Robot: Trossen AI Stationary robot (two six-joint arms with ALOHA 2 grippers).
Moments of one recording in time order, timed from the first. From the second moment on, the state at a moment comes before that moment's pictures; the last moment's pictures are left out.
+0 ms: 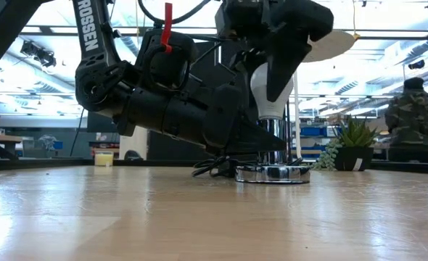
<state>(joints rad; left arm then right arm) -0.11 2.16 0.87 1.04 -0.13 -0.11 0.10 1.91 1.63 -1.07 -0.03 -0.15</state>
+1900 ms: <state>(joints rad) -0.10 2.16 0.88 1.04 -0.14 -0.14 0.10 1.95 1.62 -1.02 0.11 0.72</state>
